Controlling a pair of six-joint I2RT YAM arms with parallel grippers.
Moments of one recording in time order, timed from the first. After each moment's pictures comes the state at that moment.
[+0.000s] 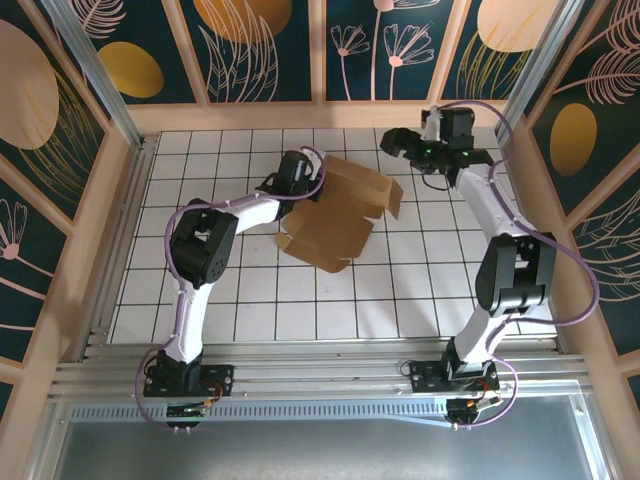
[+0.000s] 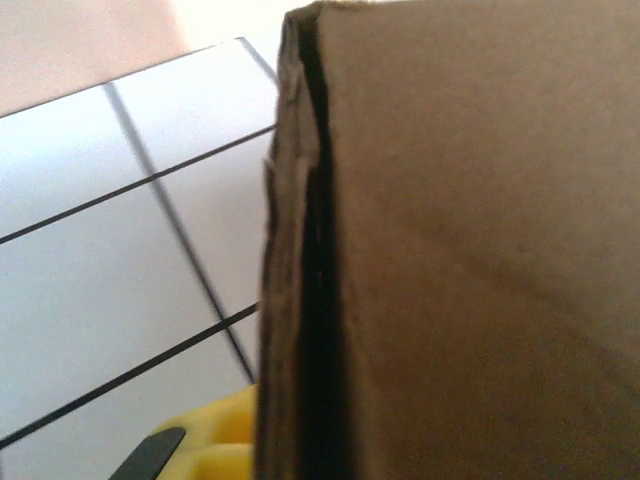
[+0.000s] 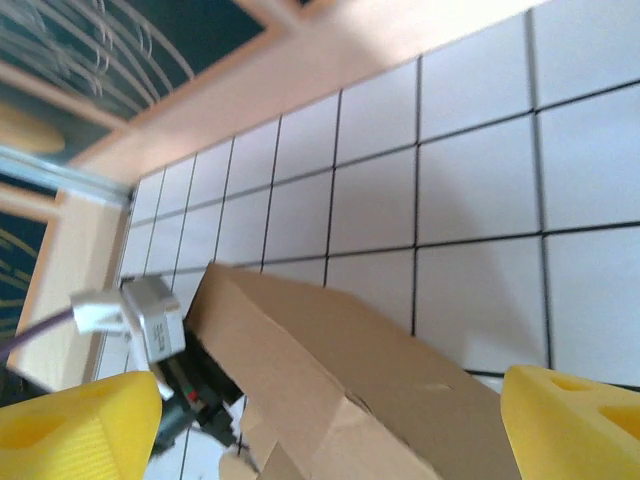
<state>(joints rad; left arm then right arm) -0.52 2.19 1.50 0.17 -0.02 -0.04 0.11 1.71 1.49 -0.39 -0.49 0.49</state>
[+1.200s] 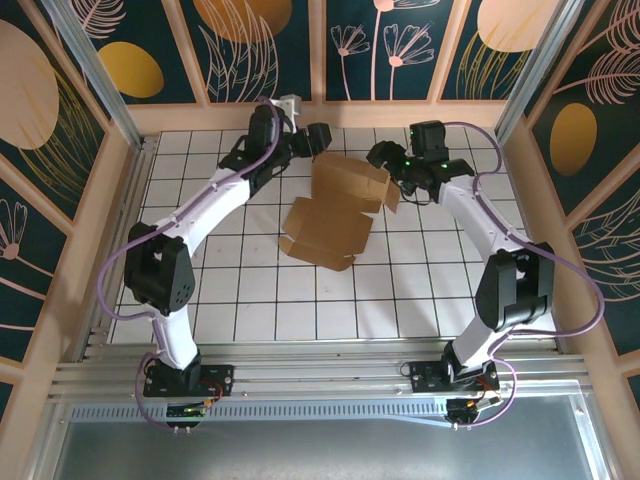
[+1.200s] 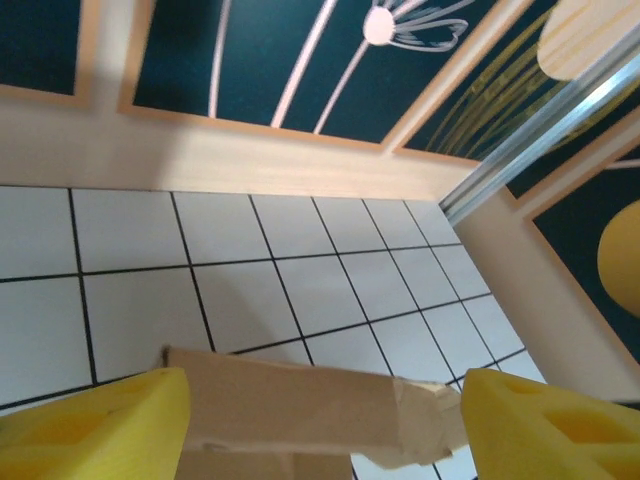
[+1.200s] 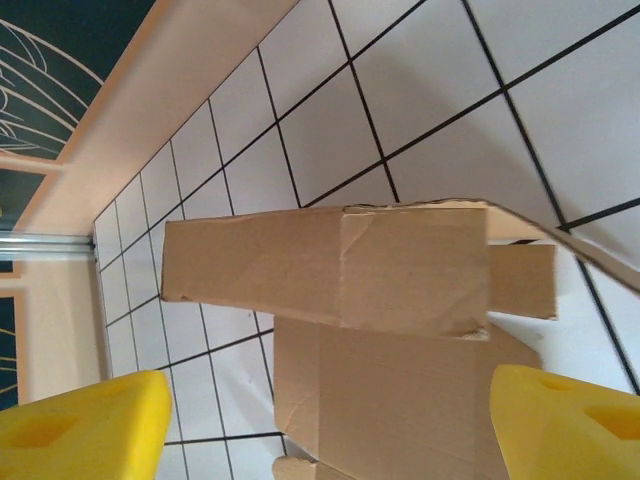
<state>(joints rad) -0.47 1.89 1.68 -0.14 0.18 -0.54 0.28 1.65 1.43 -0.49 -0.23 0.84</state>
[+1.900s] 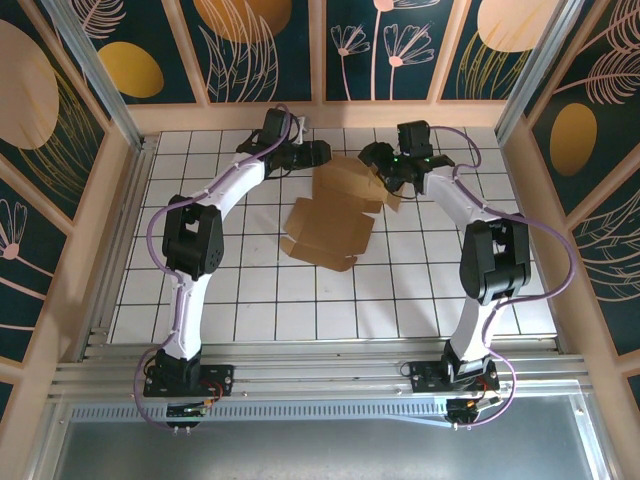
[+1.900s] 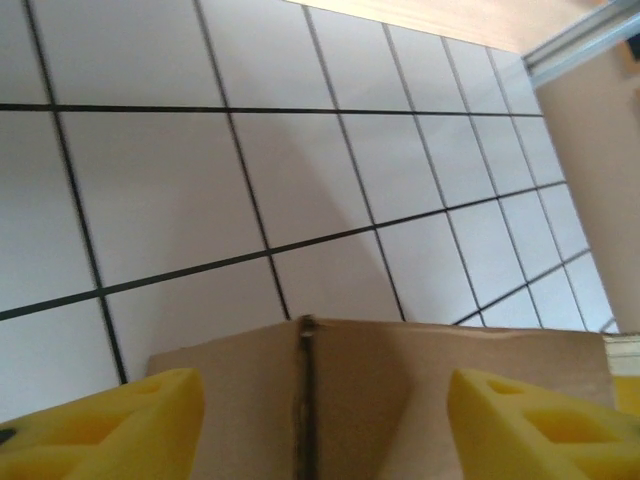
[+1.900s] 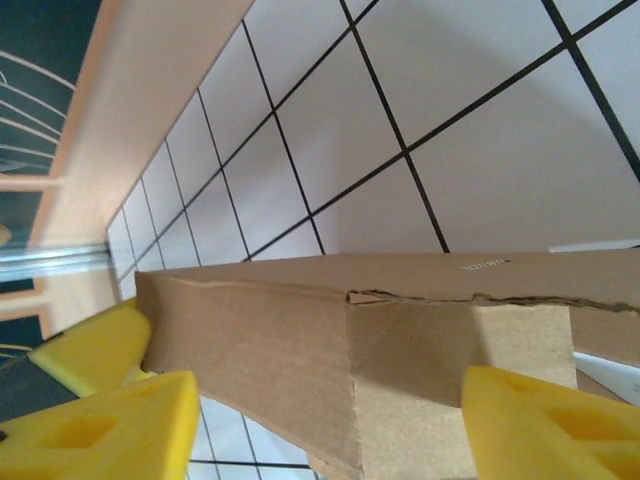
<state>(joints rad) -0.41 2.26 1.97 -0.38 0.42 -0.52 0.28 1.85 1.49 -0.37 -0.32 0.94</state>
